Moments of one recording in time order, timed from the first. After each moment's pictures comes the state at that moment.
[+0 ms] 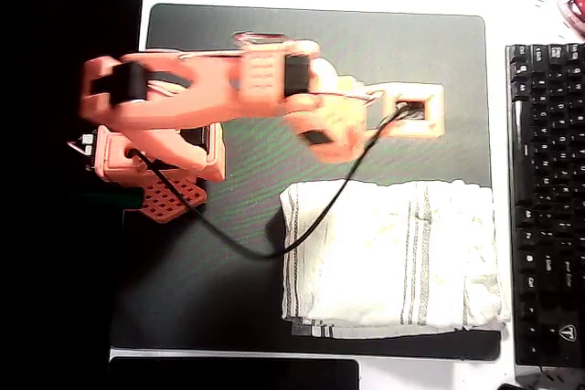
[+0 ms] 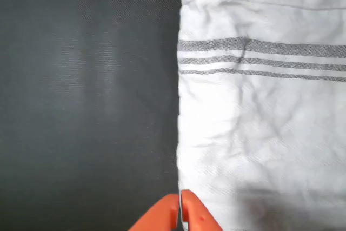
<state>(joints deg) -0.5 127.6 124.9 68.6 -88.6</state>
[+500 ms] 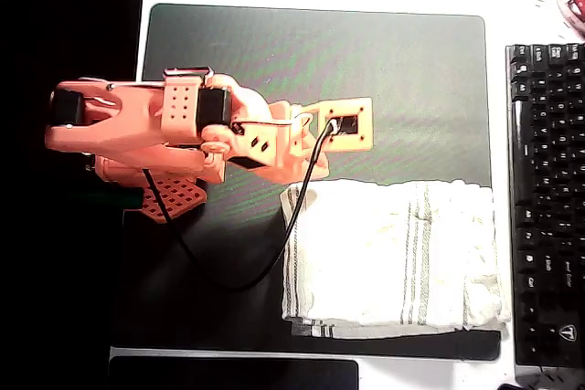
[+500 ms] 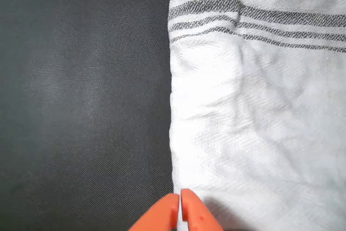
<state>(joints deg) 0.6 171.3 165.8 59.1 -91.4</state>
